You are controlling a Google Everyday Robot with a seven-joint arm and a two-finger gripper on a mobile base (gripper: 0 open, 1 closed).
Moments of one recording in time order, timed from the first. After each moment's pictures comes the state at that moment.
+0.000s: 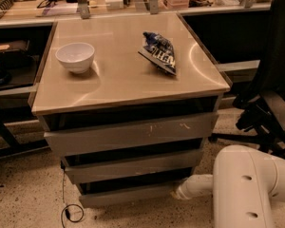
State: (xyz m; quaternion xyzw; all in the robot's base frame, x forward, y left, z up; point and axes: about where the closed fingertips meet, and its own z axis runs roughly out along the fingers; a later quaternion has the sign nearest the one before) arm 0.552 -0.172 0.172 -0.38 0.90 0.10 0.19
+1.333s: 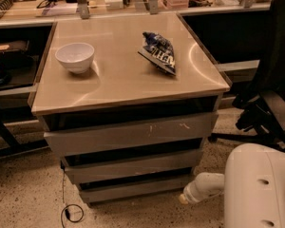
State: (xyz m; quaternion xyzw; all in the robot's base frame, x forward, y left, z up) arm 0.522 -0.202 0.198 -0.33 0.93 0.11 0.13
